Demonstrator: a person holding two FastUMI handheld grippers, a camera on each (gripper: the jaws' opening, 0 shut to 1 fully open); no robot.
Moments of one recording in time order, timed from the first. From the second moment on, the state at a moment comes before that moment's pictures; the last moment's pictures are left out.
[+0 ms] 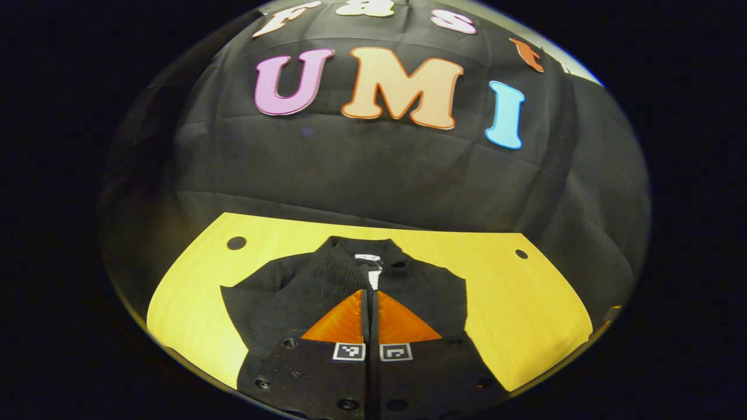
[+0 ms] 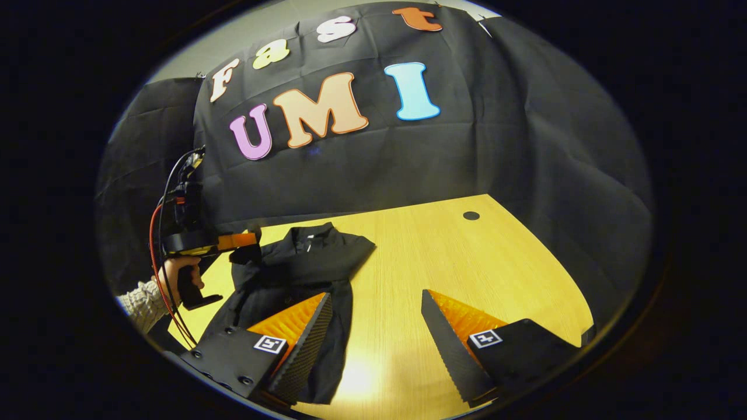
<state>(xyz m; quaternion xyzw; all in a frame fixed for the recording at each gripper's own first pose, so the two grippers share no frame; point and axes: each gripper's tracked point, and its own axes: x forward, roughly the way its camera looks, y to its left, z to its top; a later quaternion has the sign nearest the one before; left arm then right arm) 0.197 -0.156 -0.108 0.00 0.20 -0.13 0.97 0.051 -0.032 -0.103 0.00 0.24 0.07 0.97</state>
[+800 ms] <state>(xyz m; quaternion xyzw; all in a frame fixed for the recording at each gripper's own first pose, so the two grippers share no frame) 0.213 -0.296 -0.153 0.03 0.23 -0.23 0.95 0.035 -0.058 -0.125 0.02 0.26 0.06 0.96</state>
